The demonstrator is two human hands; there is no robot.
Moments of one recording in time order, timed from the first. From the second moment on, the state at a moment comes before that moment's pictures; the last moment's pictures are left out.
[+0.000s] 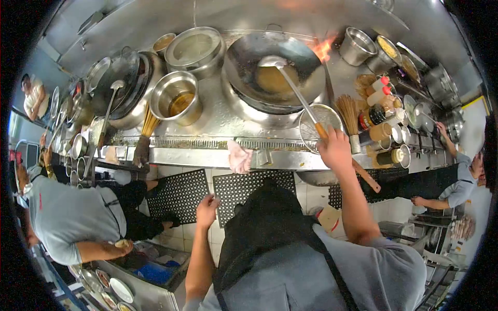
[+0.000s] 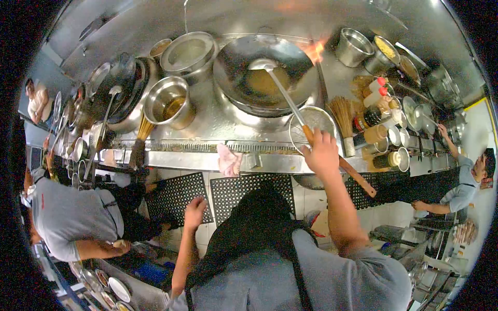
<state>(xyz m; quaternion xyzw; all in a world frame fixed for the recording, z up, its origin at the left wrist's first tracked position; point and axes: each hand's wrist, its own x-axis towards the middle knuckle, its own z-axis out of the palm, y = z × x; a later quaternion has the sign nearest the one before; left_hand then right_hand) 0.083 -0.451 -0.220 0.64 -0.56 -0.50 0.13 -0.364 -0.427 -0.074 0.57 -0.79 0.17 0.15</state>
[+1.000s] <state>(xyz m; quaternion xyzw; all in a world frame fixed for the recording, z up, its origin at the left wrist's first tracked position) -0.133 -0.658 -0.011 0.56 -0.81 -0.14 -0.08 -0.645 -0.413 -0.303 0.40 -0.89 0.13 -0.19</state>
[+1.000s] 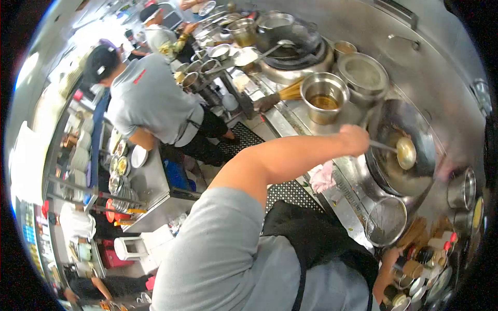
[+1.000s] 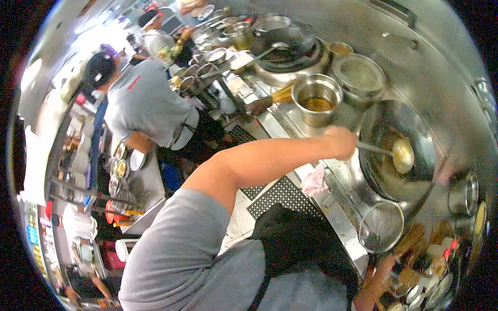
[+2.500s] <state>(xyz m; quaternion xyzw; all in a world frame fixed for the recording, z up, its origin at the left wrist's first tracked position) -0.129 -0.658 0.058 0.59 -0.77 -0.20 -0.13 -0.475 -0.705 -0.021 0.75 -0.64 -0.16 0.04</state>
